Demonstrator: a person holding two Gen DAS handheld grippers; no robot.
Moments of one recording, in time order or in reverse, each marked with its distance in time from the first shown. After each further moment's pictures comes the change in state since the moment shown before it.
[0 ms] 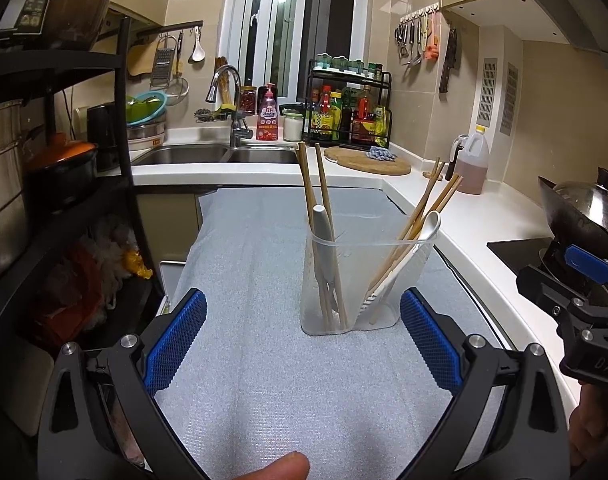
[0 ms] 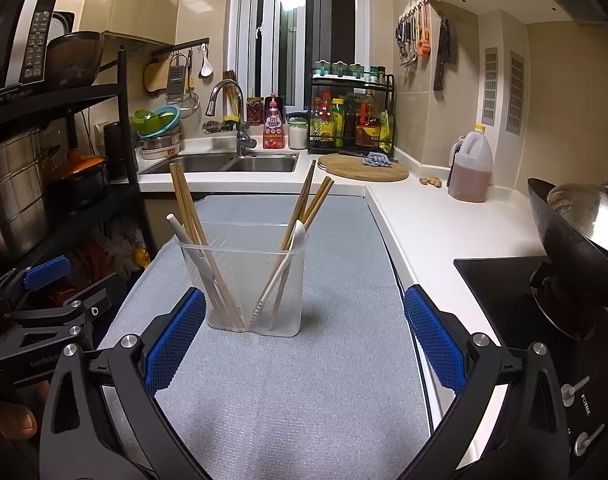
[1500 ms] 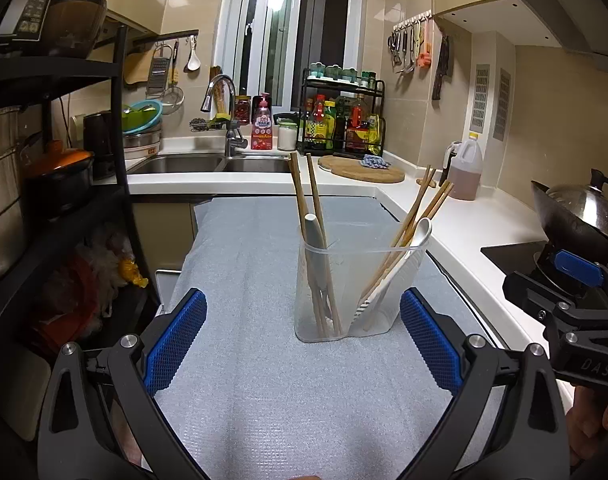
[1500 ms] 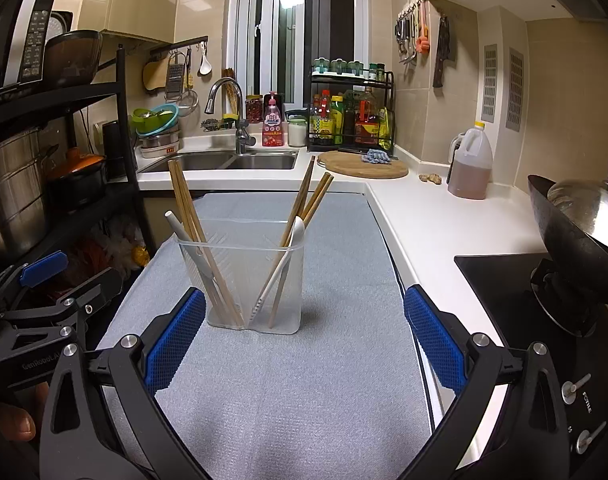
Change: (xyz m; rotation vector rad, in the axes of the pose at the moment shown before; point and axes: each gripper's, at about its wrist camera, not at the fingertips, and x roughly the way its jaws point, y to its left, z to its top) left arm -0.003 -0.010 0.002 0.014 -0.034 -0.009; right arm 0.003 -0.003 -0.004 0.001 0.003 0.000
